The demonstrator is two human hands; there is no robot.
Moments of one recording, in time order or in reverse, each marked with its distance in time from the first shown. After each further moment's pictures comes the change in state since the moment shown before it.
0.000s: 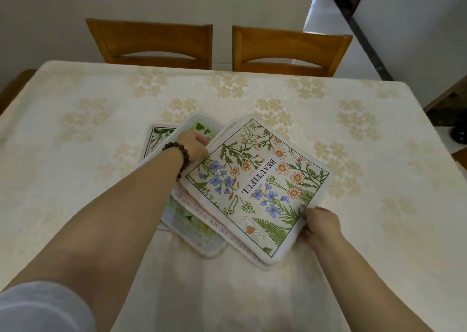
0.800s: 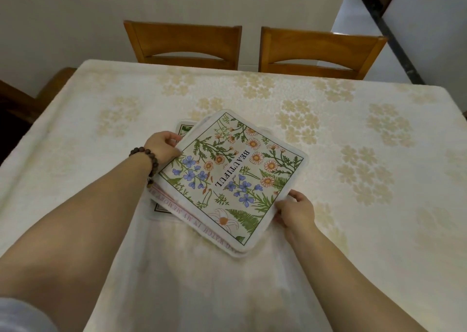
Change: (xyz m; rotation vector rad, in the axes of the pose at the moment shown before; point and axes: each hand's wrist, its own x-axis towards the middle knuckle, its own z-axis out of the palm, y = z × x) left_hand -0.031 -0.079 -0.084 -0.164 0.214 -0.091; right_hand -0.055 0.015 0.085 -0.064 -0.212 -0.120
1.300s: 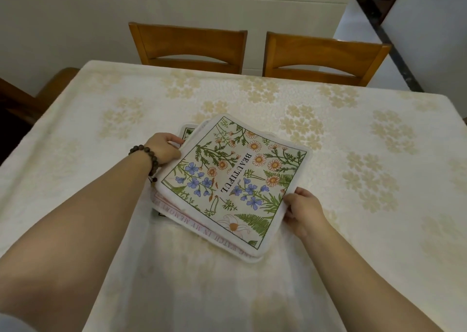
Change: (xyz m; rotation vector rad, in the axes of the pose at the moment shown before) left_hand 0.010 0.000 -0.018 0.021 -0.090 -0.055; right_hand 0.006 -0.021 0.005 0.123 -0.115 0.089
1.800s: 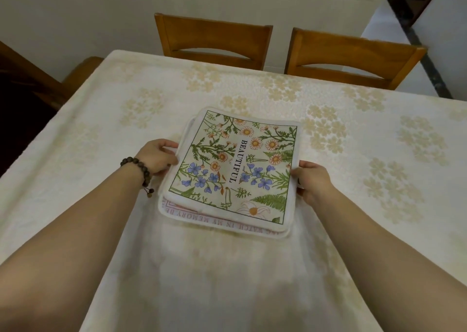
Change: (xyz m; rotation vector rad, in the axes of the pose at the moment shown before) left_hand -0.012 -0.061 -0.020 -0.227 0.046 -0.076; right_hand 0.034 -0.038 0.041 -0.267 -0.056 -0.118
